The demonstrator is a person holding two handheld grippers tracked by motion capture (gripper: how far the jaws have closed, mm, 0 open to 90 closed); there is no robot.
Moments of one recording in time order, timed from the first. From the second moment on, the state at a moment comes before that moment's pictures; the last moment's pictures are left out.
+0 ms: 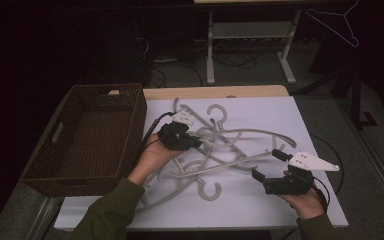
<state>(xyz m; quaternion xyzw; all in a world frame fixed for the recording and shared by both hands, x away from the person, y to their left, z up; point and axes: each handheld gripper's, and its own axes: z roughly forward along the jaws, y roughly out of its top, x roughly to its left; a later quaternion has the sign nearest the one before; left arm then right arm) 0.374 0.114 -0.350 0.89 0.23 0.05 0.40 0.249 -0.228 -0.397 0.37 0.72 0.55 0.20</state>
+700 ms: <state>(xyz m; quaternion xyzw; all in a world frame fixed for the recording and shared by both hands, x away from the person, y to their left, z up) 0.378 0.164 -0.305 0.88 0.28 0.09 0.38 0.250 -0.230 -0.403 0.38 0.72 0.54 0.20</state>
